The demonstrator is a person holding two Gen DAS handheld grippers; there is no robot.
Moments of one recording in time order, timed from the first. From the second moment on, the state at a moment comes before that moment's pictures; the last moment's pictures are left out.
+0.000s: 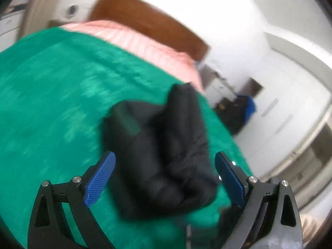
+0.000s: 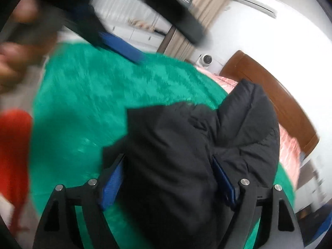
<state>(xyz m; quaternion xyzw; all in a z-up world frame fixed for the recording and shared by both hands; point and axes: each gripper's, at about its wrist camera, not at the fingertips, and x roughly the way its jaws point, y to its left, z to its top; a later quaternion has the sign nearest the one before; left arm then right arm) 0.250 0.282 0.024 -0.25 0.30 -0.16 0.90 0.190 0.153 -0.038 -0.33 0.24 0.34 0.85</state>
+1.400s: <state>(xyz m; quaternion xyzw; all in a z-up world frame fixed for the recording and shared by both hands) 0.262 0.244 -0.061 -0.23 0.41 -0.12 0.87 0.431 0.147 -0.066 -0.11 0.43 0.27 0.86</state>
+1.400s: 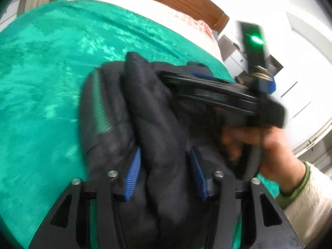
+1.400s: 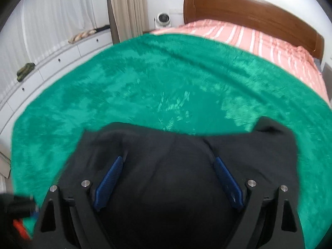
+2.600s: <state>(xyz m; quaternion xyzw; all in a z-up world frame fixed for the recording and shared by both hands) 0.308 0.265 -0.130 -0.34 0.50 -0.18 0.78 0.387 0.018 -0.132 0.10 0.51 0.34 0.78</state>
